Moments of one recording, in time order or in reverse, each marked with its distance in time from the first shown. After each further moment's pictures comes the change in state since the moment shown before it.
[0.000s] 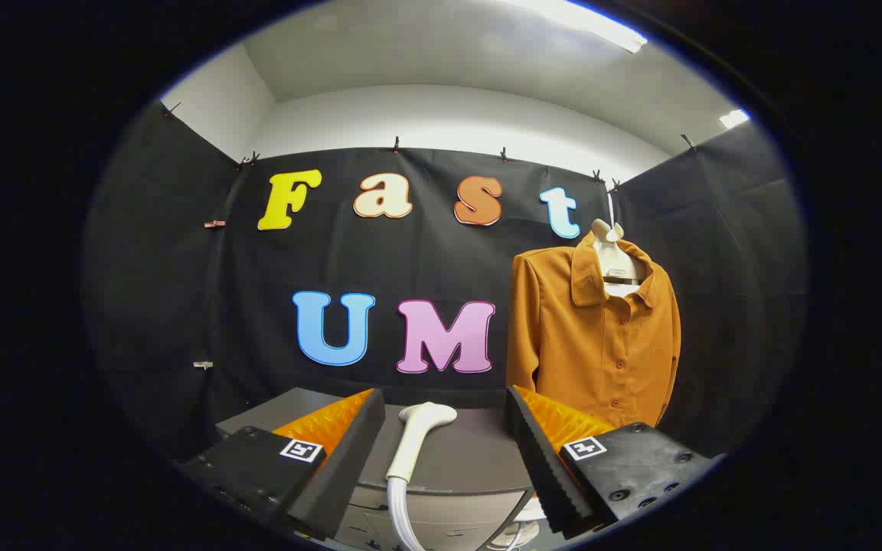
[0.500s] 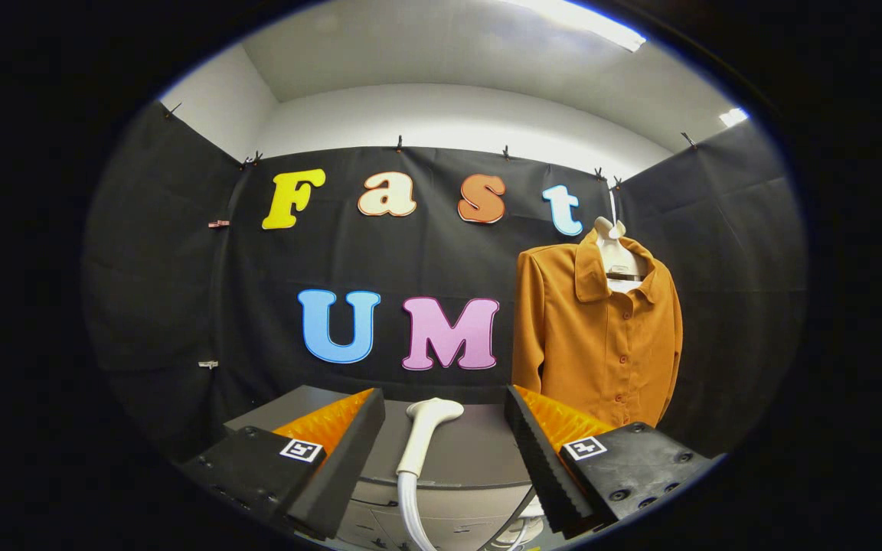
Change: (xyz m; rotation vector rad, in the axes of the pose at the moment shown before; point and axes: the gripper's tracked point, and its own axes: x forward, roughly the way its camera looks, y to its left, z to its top) arm -0.013 0.010 -0.002 0.008 0.009 -0.001
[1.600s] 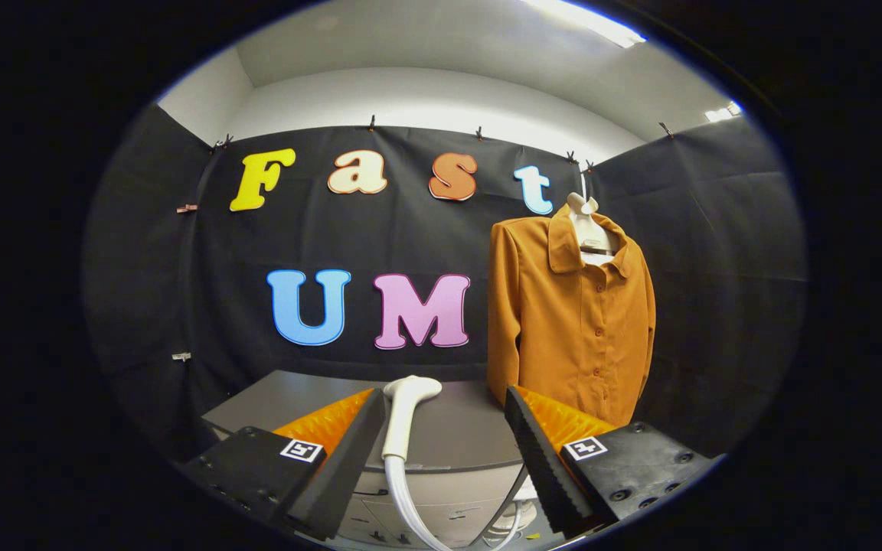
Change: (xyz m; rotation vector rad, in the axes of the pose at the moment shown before) arm 0.005 -0.010 -0.048 -0.003 0.106 -0.148
